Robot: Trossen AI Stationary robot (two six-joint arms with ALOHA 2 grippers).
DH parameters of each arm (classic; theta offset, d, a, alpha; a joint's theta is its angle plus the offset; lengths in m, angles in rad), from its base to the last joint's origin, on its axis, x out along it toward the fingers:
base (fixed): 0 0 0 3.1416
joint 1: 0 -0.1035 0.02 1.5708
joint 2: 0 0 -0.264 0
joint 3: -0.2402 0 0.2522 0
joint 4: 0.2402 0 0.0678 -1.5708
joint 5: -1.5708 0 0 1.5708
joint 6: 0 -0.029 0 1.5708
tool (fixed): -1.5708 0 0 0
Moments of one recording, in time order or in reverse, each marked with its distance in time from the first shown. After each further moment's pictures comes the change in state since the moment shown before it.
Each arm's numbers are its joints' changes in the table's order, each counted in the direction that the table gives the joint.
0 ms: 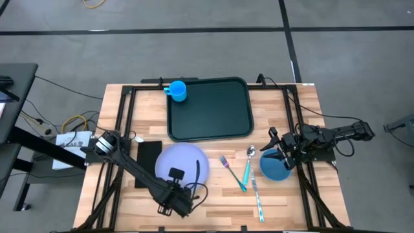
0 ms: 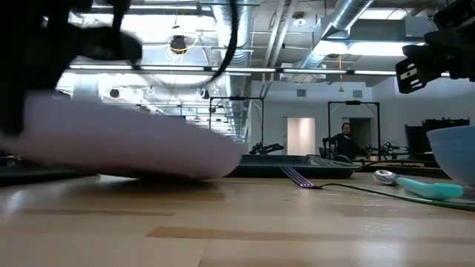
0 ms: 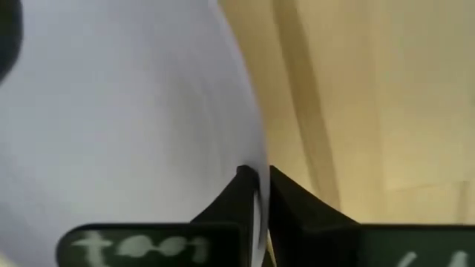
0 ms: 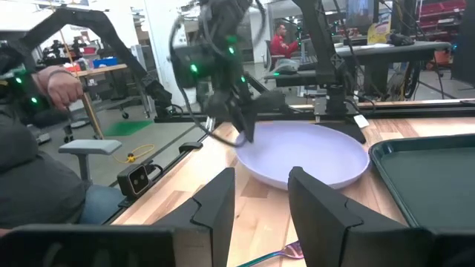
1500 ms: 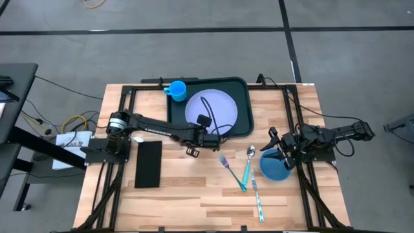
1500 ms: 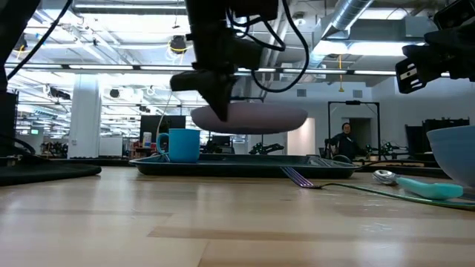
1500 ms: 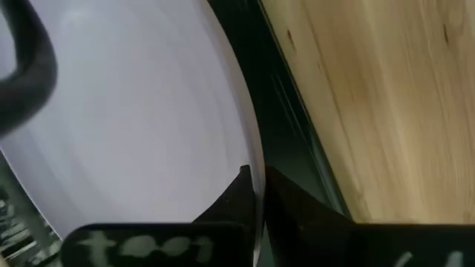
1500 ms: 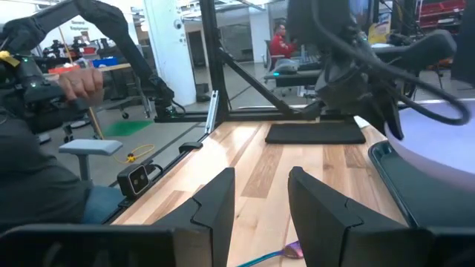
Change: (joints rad) left arm -0.566 -0.001 -0.108 -0.130 -0.410 -0.731; right arm 0.000 0.000 0.000 0.000 0.000 0.000
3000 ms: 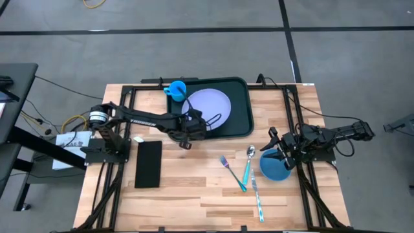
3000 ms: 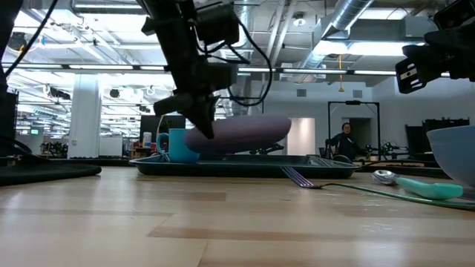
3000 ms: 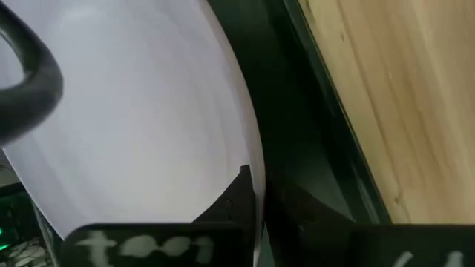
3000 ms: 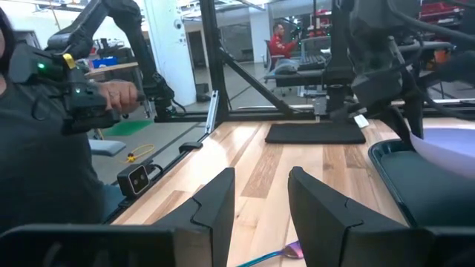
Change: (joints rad) left arm -0.153 -0.235 0.446 -0.446 0.162 -0.171; right arm 0.000 0.000 0.000 0.000 0.000 0.000
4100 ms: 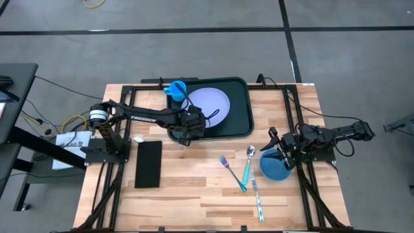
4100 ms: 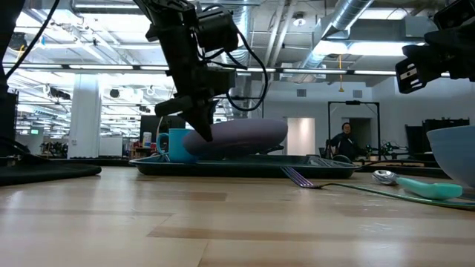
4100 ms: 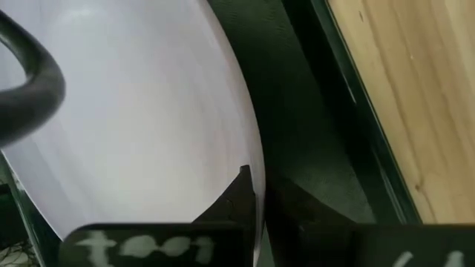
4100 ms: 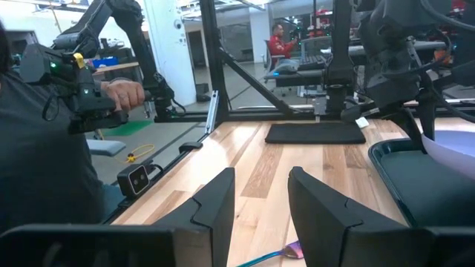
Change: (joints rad) left arm -0.060 0.000 0.000 -0.002 0.064 -0.049; right arm 0.000 0.000 0.000 0.000 0.000 0.000
